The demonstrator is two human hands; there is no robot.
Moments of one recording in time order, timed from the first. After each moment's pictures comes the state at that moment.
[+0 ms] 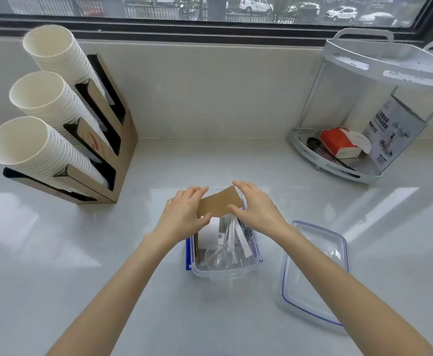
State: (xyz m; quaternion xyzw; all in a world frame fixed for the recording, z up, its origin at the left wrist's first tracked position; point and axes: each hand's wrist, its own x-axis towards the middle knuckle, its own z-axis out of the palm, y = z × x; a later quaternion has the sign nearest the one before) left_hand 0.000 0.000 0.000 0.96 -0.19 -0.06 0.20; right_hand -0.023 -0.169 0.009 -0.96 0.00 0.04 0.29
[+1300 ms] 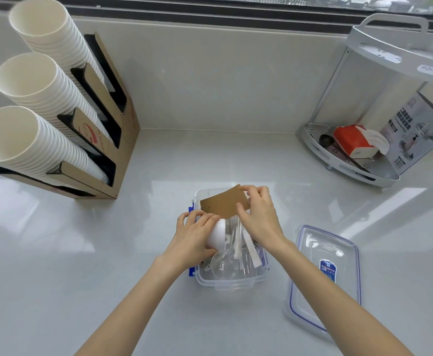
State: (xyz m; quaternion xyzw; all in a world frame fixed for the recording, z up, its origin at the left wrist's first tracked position) left_hand -0.004 0.001 -0.059 0.95 -0.26 -0.09 0.15; right_hand -0.006 -0.157 -0.023 -0.93 0.08 -0.02 0.36
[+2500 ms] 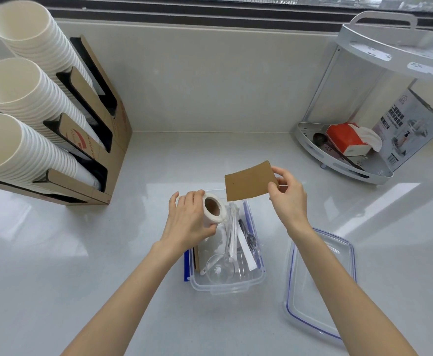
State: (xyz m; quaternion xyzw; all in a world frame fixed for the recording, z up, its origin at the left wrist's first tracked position) left_hand 0.021 -0.013 -0.036 0.97 -0.17 -0.01 0.17; right_hand 0.003 -0.199 0.008 -0.81 0.21 -0.13 0.53
